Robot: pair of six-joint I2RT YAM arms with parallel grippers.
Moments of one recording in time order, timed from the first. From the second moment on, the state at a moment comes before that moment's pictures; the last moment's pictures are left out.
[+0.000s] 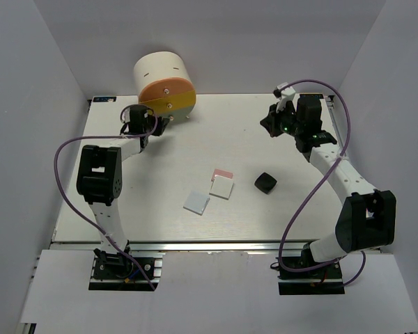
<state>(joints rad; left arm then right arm) -0.11 2.00 1.29 0.25 0.08 -1.38 0.22 1.47 1.16 -0.06 -0.43 -0.09</state>
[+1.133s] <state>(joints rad) -0.11 2.14 1.39 0.23 0.10 -1.35 0.20 1.45 1.15 -0.05 -0.43 -0.09</state>
